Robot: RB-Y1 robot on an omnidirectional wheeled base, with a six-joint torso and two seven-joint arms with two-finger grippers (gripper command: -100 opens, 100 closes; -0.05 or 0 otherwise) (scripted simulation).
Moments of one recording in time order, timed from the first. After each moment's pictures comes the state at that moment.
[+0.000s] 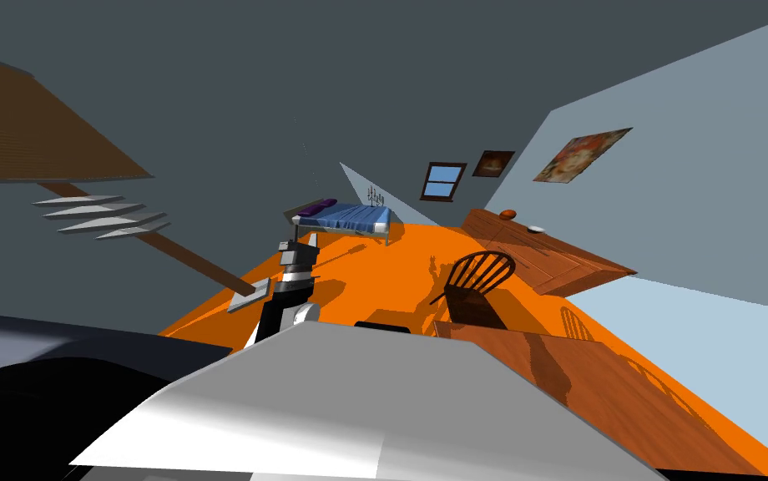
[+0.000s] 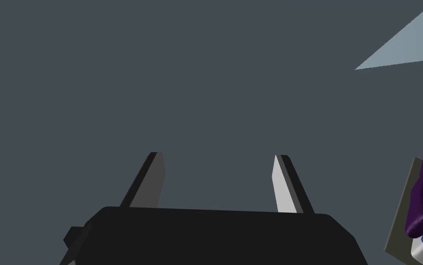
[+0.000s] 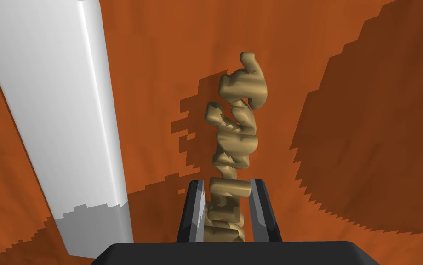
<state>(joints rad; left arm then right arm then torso) 0.55 0.01 0.02 -2.35 0.12 -0.39 0.05 0.56 -0.97 0.47 -0.68 0.75 -0.53 0.19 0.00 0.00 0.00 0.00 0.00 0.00</state>
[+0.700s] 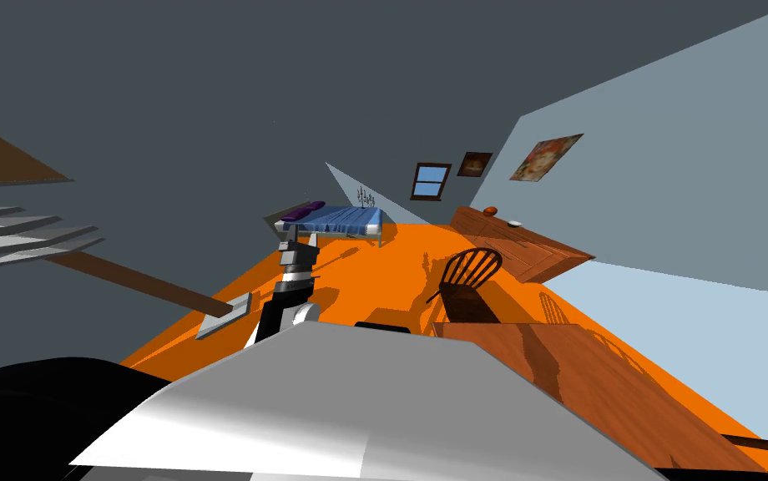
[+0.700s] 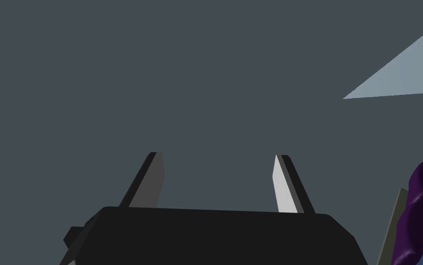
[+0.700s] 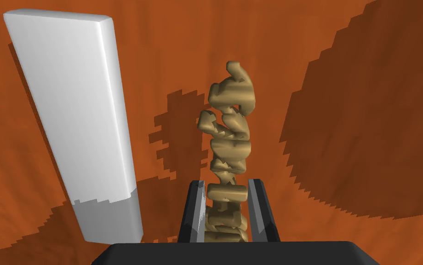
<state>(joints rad) 0.55 0.01 0.02 -2.35 0.12 -0.39 0.05 0.61 -1.05 0.45 -0.76 0.76 -0.55 0.21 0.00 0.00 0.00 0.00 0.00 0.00</state>
